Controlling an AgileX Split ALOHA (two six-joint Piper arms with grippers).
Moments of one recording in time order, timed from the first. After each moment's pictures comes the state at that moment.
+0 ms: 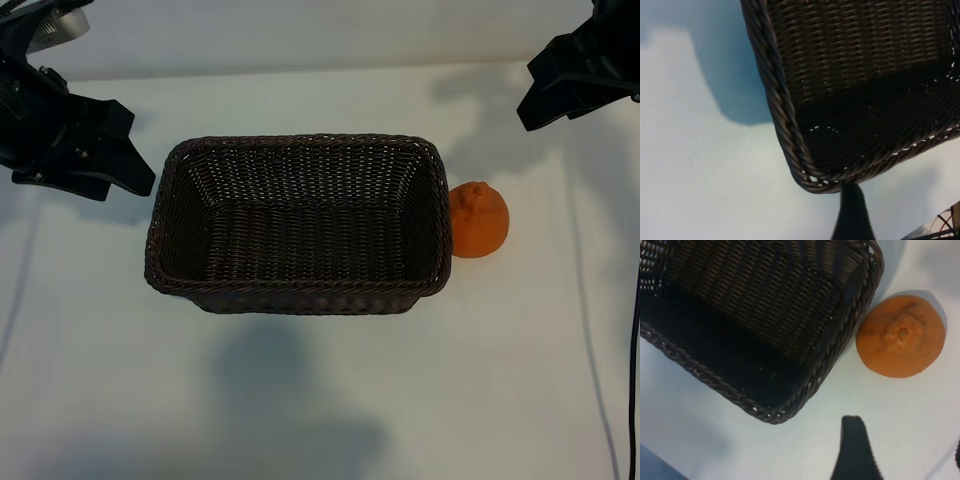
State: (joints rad) left arm -0.05 1.57 -1.28 -0.47 1.18 0.26; right arm 0.04 1.59 -1.47 0.39 1.22 -0.32
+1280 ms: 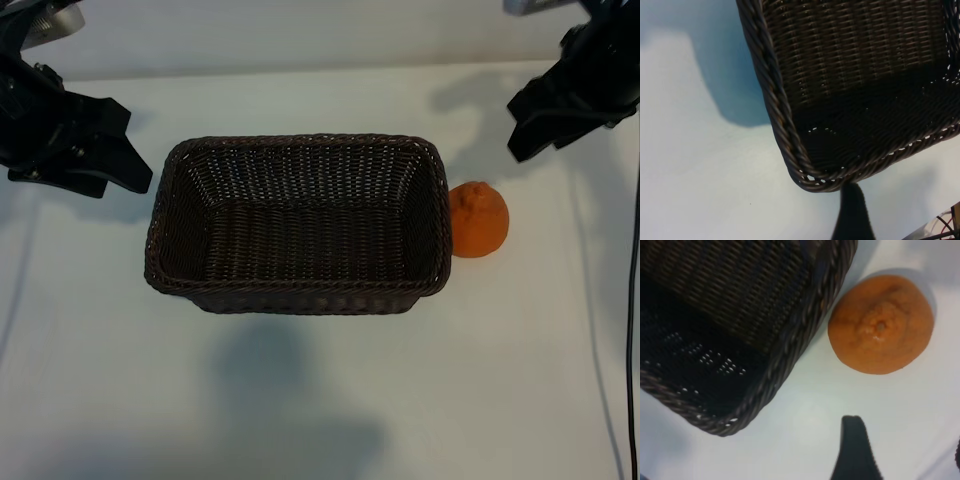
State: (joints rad) left arm -0.05 1.55 -1.28 -0.47 1.18 0.26; right arm 0.04 1.77 -1.46 0.34 1.17 -0.40
